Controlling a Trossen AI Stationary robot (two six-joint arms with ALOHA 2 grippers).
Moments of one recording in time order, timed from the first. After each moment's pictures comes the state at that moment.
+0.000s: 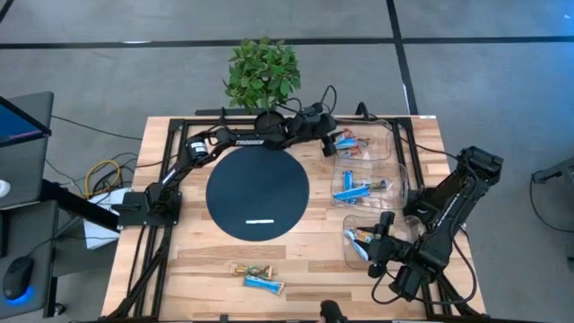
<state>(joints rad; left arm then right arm) 0.37 2.34 1.84 0.23 -0.03 0.28 1.00 1.49 0.99 -1.01 0.97 0.88</state>
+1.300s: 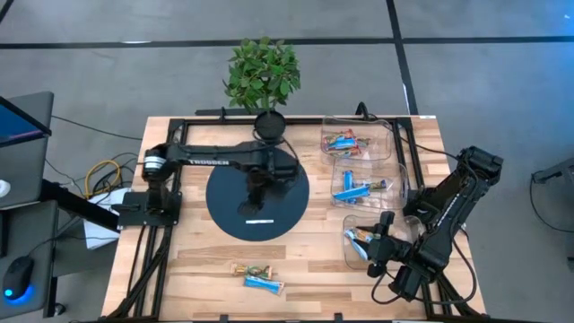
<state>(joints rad) 0.06 1.92 1.78 -1.43 0.26 0.42 1.00 1.49 0.99 -1.01 1.00 0.88</state>
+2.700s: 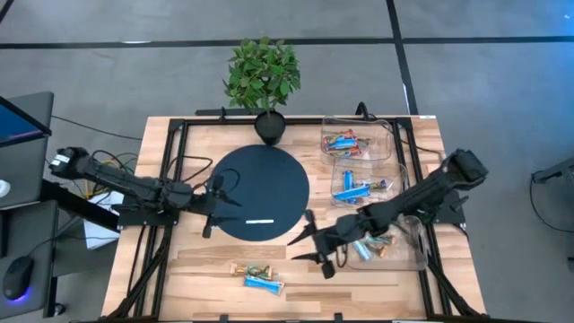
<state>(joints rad) -0.27 0.74 0.29 0.18 -0.15 0.13 0.44 1.62 0.90 0.47 0.11 -0.14</state>
